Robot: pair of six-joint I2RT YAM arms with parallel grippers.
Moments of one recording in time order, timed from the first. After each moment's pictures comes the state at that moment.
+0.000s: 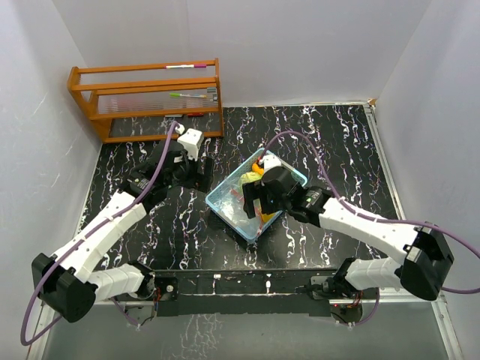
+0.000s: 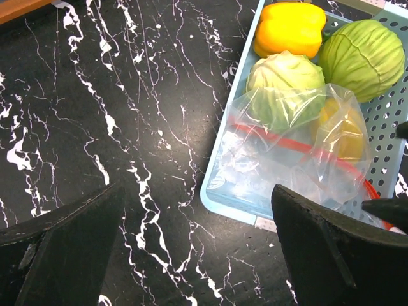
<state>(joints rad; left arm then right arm) -0.55 1.14 1.04 -0.52 -0.03 -0.12 0.85 1.23 0.94 -0.42 0.15 0.43</state>
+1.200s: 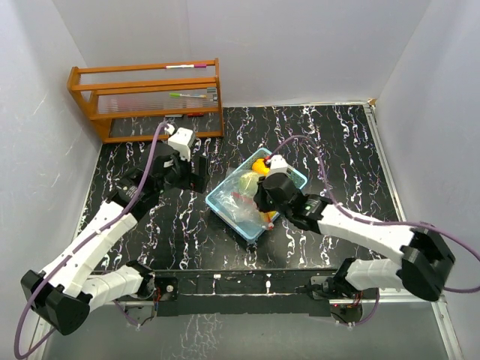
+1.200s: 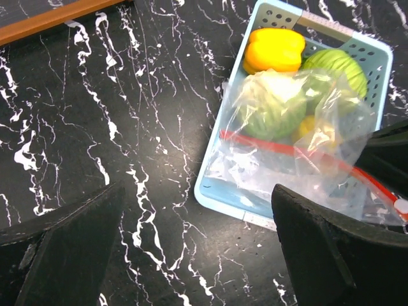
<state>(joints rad) -0.55 1.05 1.03 -0.54 -0.04 -0.15 0.88 1.27 0.79 -0.18 0.26 0.54</state>
